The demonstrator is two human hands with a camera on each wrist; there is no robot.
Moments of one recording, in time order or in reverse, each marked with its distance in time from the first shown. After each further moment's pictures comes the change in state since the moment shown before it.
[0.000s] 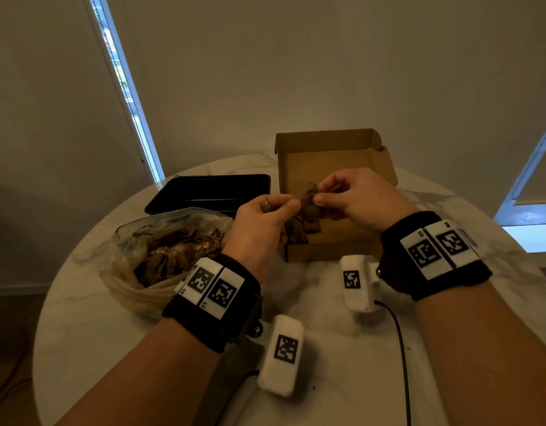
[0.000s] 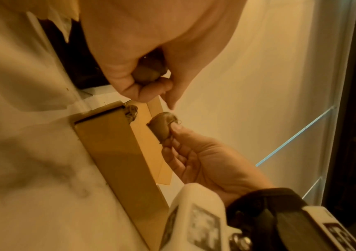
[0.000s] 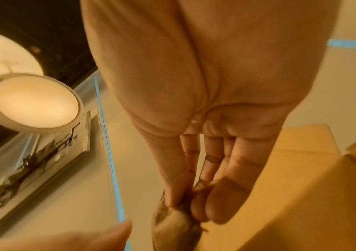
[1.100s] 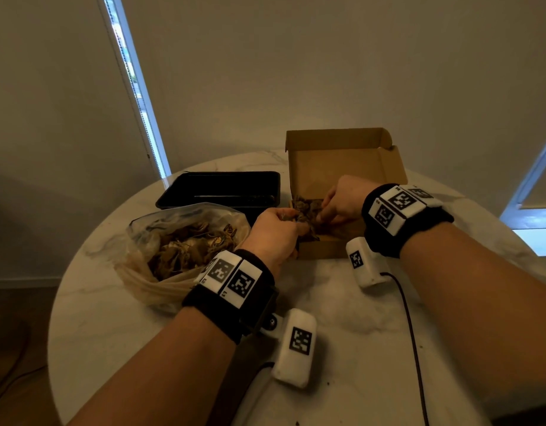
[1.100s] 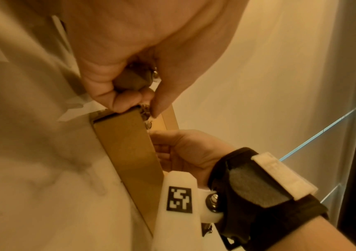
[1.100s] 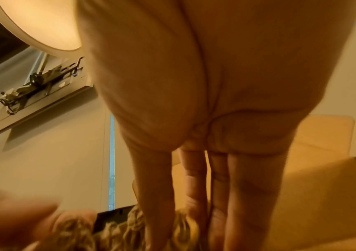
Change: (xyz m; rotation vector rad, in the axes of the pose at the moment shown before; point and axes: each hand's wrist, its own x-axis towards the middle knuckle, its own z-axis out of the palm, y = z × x) left_hand 0.010 -0.014 -0.002 0.192 -0.027 -0.149; right_hand 0.052 -0.001 0.018 -0.483 -0.187 0.317
